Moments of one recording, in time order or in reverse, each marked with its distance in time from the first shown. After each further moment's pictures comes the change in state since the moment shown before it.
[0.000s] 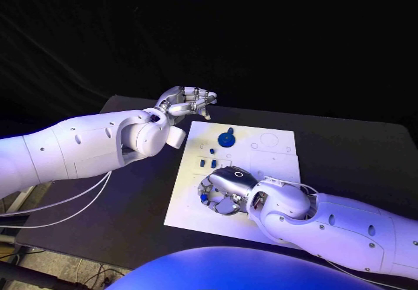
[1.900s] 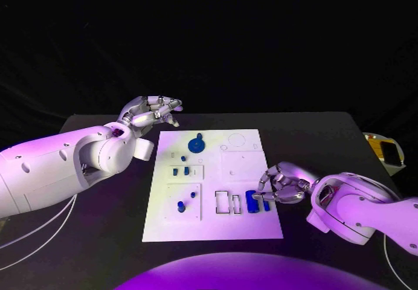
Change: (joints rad) left arm -0.001 -0.017 -0.002 0.022 0.000 0.001 -0.001; left_hand -0.076 -0.033 -0.036 0.030 -0.008 0.021 -0.029 0.038 0.009 0.047 -0.025 0.036 -0.002 -0.002 -0.009 0.005 -0.002 0.000 -0.007 0.000 -0.012 -0.006; right arm 0.035 -0.562 0.004 0.259 0.491 -0.055 -0.185; right_hand 0.005 -0.005 -0.484 0.363 0.148 -0.114 -0.064 0.275 0.129 0.326 -0.075 1.211 1.224 0.000 -0.047 0.142 0.265 -0.023 0.104 -0.047 0.139 0.017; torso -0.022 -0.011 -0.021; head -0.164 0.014
